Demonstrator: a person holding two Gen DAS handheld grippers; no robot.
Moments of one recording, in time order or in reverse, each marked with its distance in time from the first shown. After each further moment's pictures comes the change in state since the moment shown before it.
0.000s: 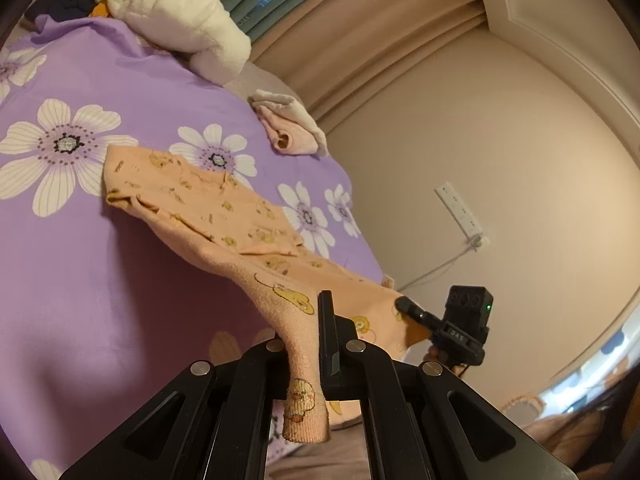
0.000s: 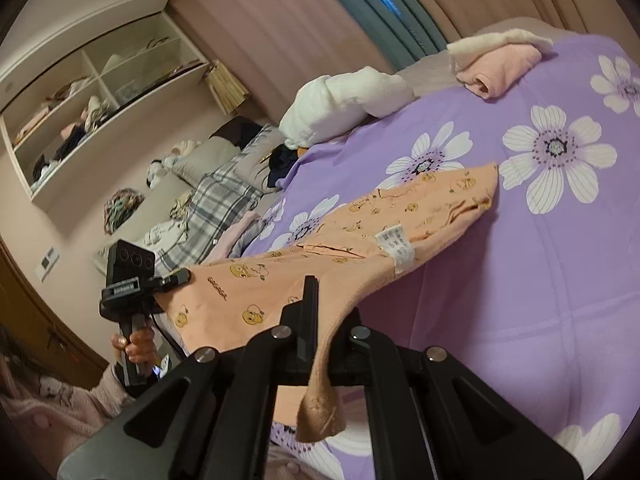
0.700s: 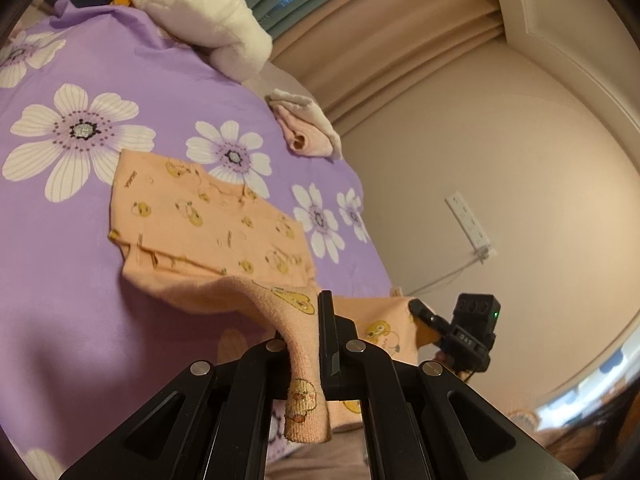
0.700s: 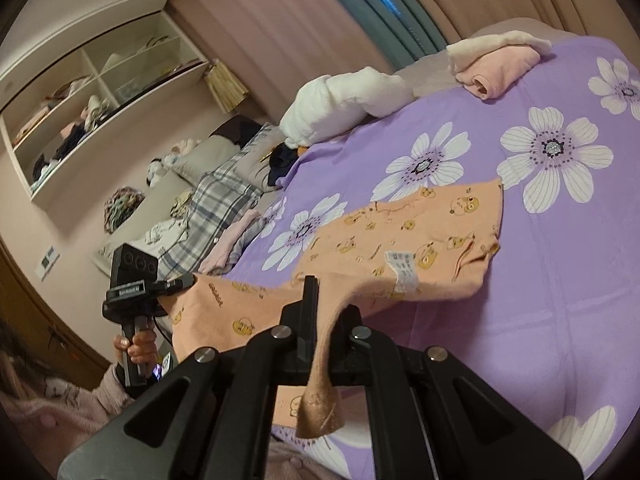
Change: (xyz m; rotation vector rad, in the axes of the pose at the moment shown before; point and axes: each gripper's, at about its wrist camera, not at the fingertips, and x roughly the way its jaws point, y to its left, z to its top) left arm 0.003 0.021 0.005 -0.069 -0.021 0.024; right arm 0.001 -0.005 0.005 0.021 -0.005 -0.002
